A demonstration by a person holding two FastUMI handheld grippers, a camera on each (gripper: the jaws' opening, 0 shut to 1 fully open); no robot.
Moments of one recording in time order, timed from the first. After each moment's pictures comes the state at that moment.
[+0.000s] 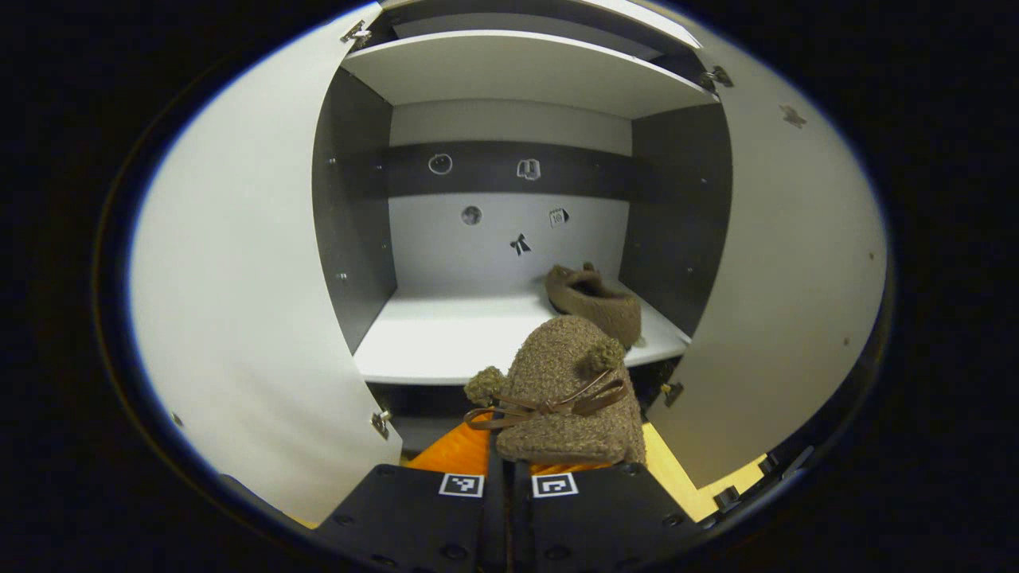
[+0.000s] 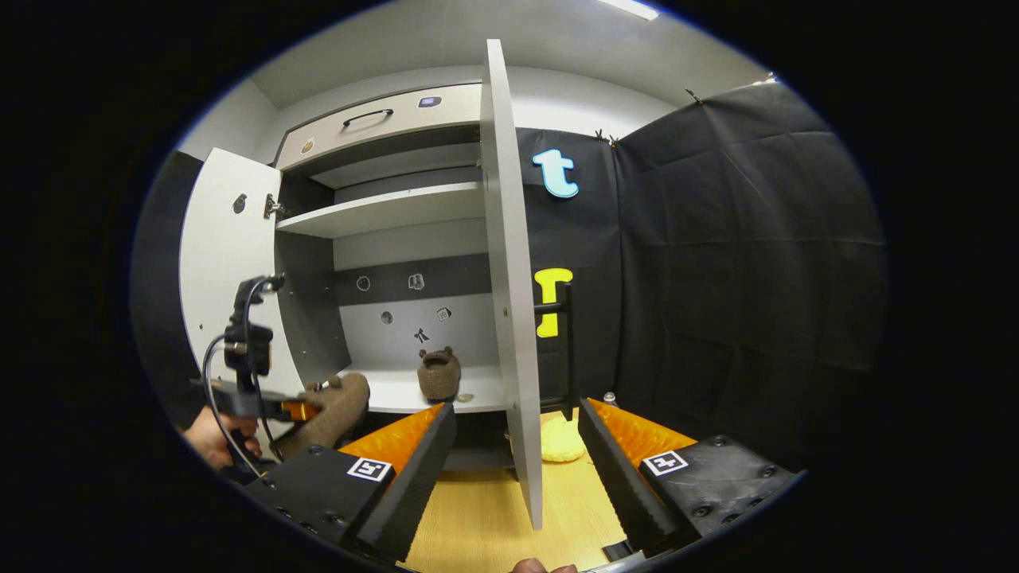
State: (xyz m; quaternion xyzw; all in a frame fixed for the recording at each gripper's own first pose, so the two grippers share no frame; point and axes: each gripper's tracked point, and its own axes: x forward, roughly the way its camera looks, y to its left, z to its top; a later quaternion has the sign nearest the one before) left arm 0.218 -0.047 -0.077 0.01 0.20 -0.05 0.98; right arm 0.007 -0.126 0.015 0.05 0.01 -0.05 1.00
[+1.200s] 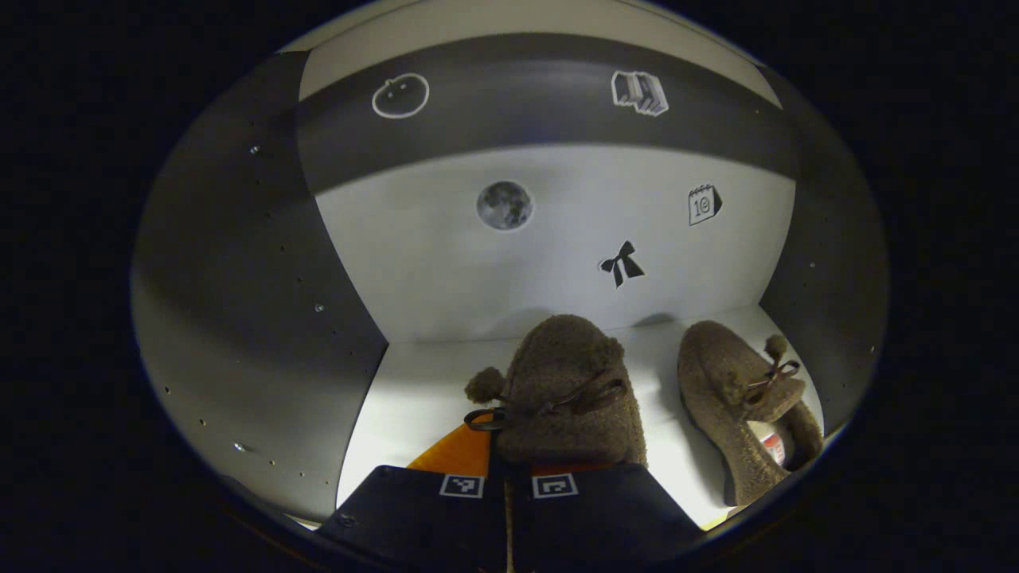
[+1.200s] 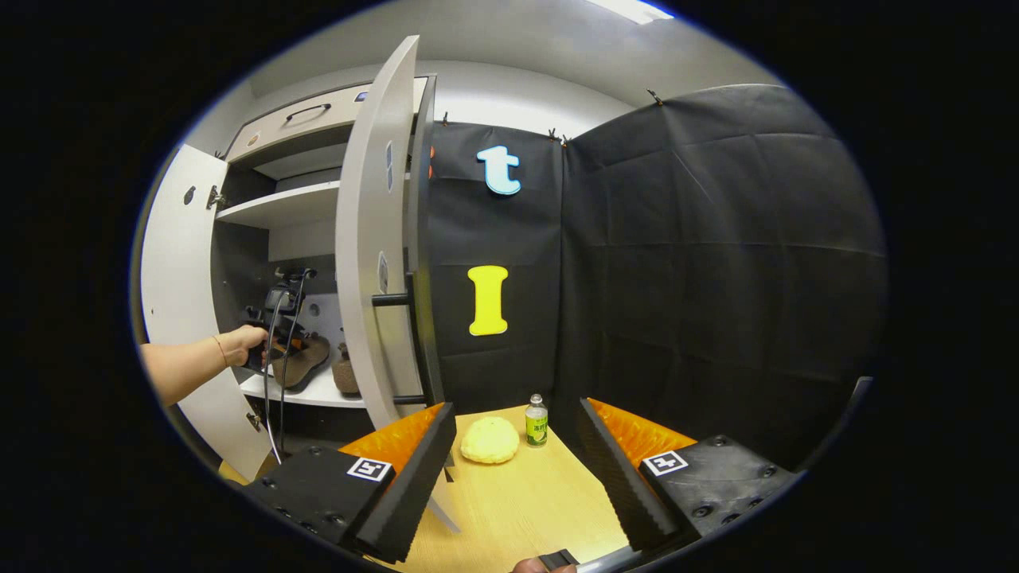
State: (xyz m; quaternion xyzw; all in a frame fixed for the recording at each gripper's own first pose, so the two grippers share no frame) left arm 0.489 -0.020 -0.122 0.06 0.32 0.03 0.94; right arm 0.008 -0.240 0.000 0.04 0.02 -0.14 0.99
